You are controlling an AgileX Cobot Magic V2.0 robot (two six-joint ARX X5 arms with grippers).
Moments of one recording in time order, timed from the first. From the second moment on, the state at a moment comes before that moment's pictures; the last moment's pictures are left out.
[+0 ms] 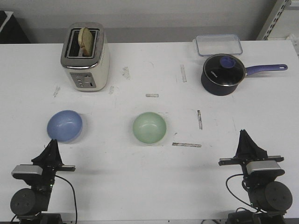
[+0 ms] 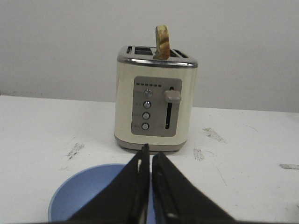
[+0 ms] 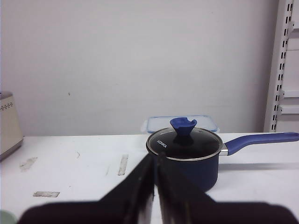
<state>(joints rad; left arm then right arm) -0.04 0.11 0.22 0.11 -0.01 -0.08 0.14 0.25 0.45 -0.10 0.08 0.05</state>
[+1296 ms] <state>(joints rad) 0.14 1.28 1.26 -0.87 0.18 -0.12 0.14 0.25 0.45 -0.10 0.08 0.05</state>
